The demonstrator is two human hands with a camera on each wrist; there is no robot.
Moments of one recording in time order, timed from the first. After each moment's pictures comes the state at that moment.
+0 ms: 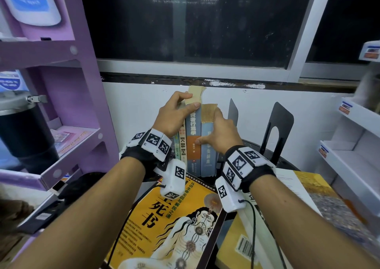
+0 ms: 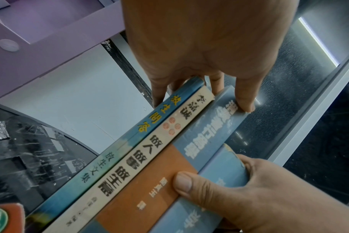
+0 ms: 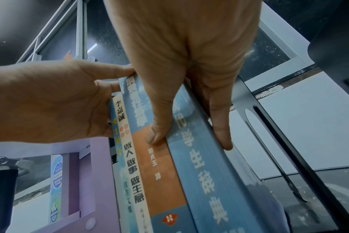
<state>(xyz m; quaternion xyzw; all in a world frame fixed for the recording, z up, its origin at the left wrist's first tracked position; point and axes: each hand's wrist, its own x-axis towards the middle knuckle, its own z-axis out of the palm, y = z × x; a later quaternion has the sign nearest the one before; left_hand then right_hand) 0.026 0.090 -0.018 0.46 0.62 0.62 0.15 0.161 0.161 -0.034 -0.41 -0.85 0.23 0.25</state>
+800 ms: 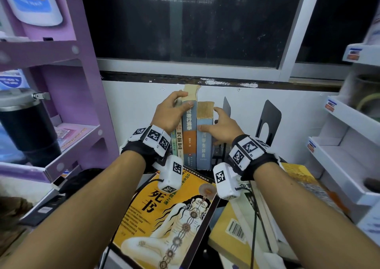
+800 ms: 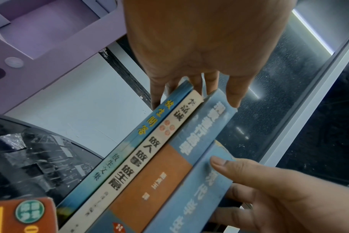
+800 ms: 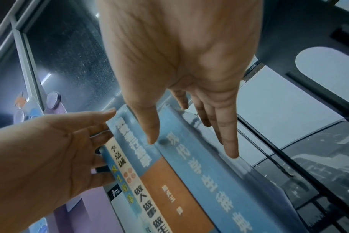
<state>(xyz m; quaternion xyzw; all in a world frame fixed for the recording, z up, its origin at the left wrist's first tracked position) 0.047 0.071 -0.007 0.44 0.64 0.61 0.13 0.190 0.151 -0.014 -0.40 -0.80 0.38 0.24</state>
